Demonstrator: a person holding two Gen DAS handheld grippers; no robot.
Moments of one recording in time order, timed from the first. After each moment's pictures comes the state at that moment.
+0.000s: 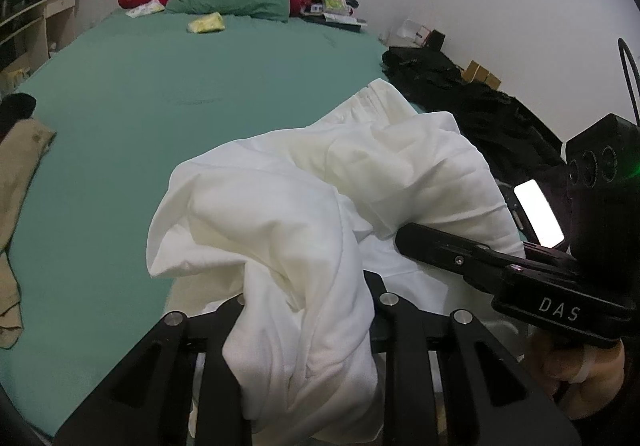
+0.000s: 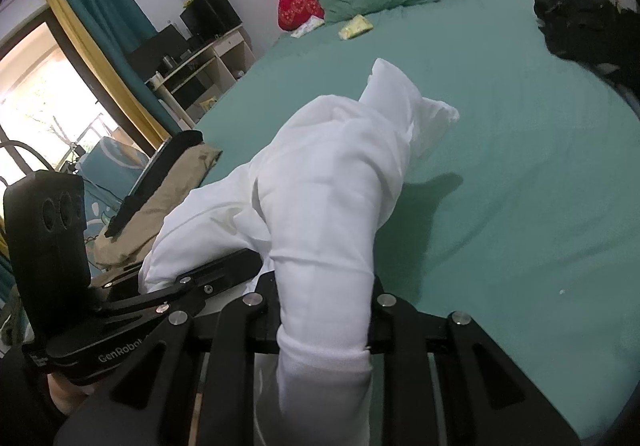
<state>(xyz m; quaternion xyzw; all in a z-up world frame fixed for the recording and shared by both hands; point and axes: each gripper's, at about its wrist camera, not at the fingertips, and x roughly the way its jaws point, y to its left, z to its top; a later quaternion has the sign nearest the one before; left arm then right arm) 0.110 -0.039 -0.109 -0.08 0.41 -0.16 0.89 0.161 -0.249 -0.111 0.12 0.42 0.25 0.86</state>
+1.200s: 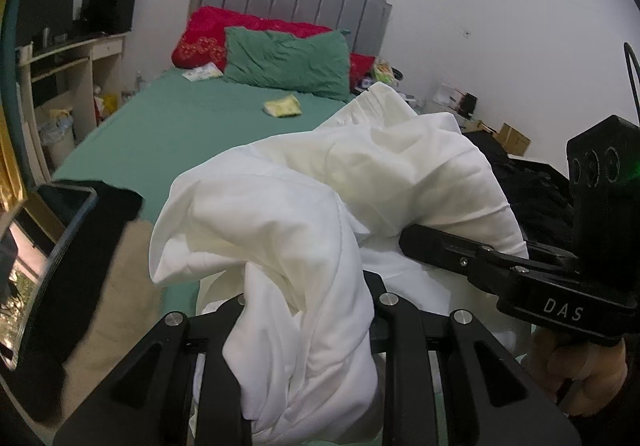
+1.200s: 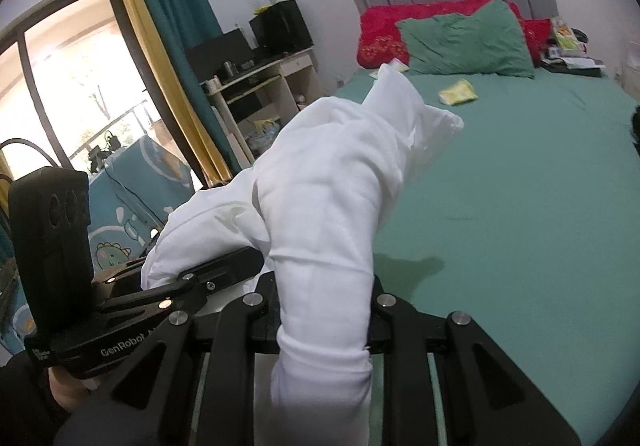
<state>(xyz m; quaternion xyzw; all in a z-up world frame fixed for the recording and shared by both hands) 0.167 0.145 -0.039 -0.08 0.31 -0.10 0.94 0.233 -0.071 -0.052 0.07 0.33 0.34 0.88</state>
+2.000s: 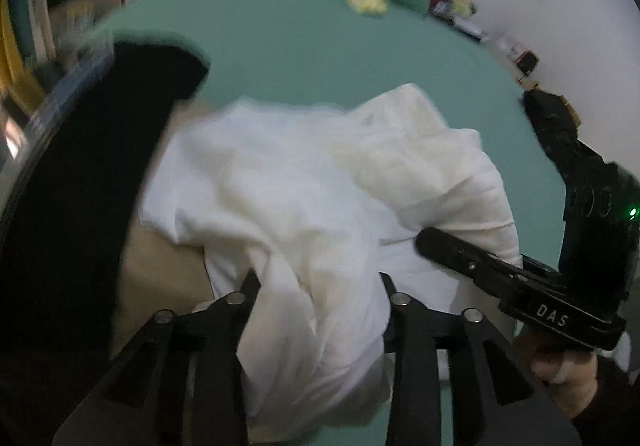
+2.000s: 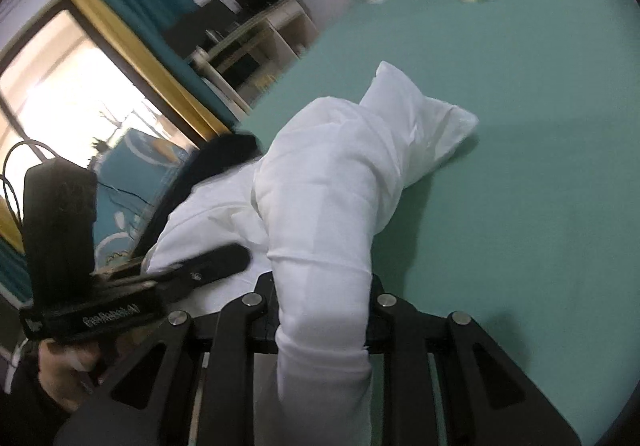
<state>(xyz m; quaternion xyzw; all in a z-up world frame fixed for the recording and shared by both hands) 0.263 0.243 -0.166 -0.14 0.50 -0.06 0.85 0.316 -0.016 -0.205 0.16 0.46 0.35 0.80</state>
